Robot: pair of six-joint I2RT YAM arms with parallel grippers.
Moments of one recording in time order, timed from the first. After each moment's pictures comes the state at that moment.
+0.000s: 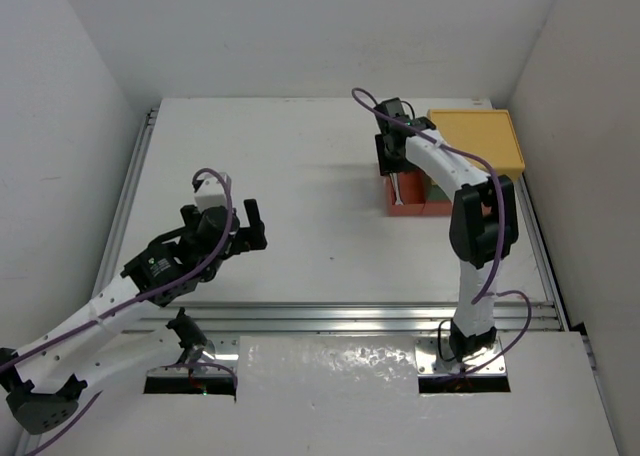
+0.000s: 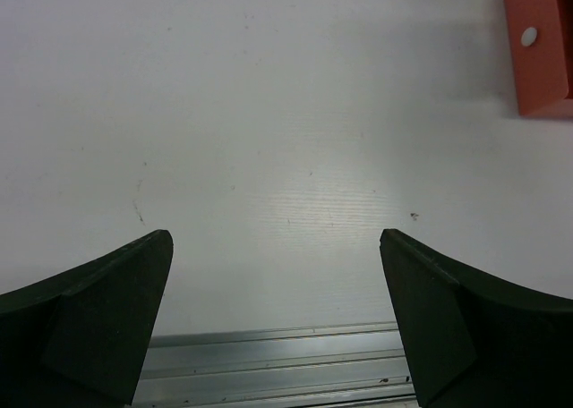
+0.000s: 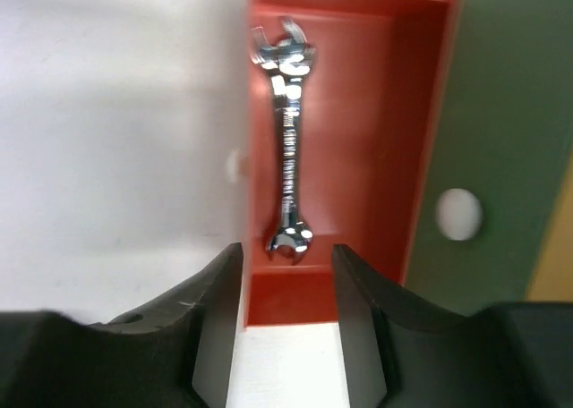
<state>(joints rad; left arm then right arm) -0.79 0.78 0.89 -0.77 -0.61 -0.62 0.33 2.02 1.68 -0.76 0.32 0.15</state>
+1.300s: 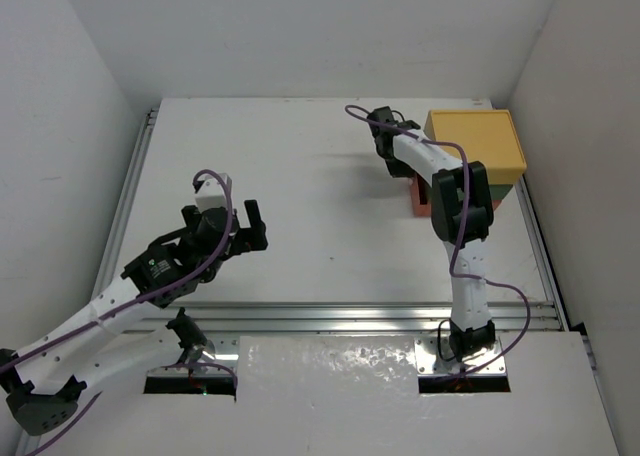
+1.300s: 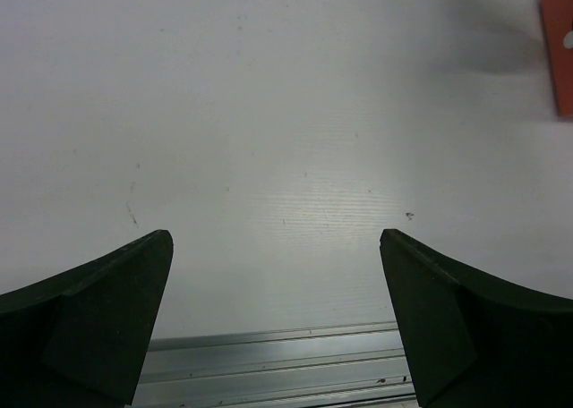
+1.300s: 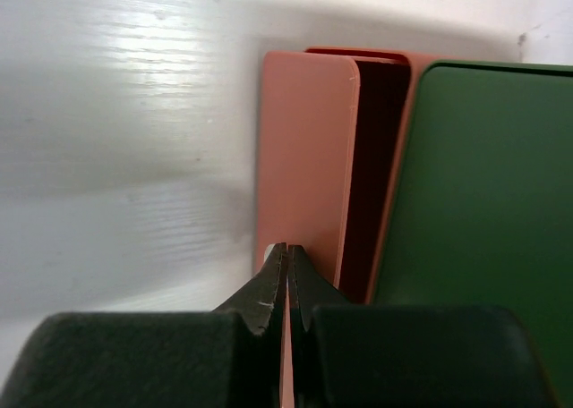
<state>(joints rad) -0.79 0.77 0.87 -0.75 -0.60 -0.62 0.30 2.27 1.82 -0.78 0.56 0.02</state>
